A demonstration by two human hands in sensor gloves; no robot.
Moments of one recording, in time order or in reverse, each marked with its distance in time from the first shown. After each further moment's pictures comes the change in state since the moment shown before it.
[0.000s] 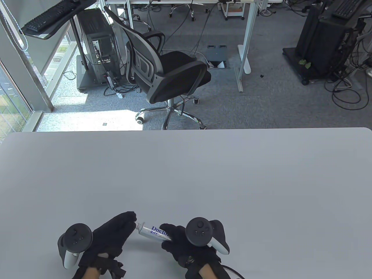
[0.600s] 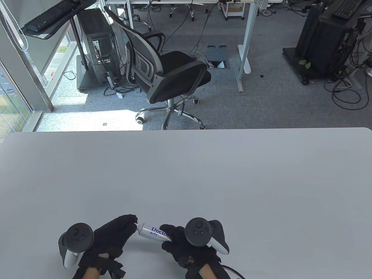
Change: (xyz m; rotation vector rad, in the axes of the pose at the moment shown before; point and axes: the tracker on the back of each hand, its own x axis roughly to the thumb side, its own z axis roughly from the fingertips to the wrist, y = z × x) left_hand 0.004 -0.001 -0.002 -0.041 -0.035 0.018; right_hand 0.001 0.000 0.001 0.007 0.005 0.013
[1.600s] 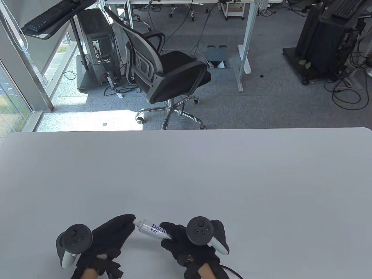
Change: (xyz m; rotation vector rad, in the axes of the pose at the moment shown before) left_hand 0.003 0.005 0.004 0.023 0.000 -0.050; right_hand 0.000 -0.002 -0.001 -0.038 0.006 -0.035
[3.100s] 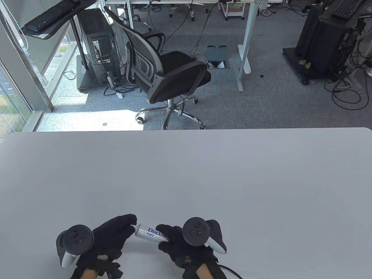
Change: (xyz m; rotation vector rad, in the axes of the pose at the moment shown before) left_hand 0.015 0.003 -0.001 -0.014 -0.077 -0.056; right_hand 0.007 0.004 -0.001 0.046 -0.027 0.009
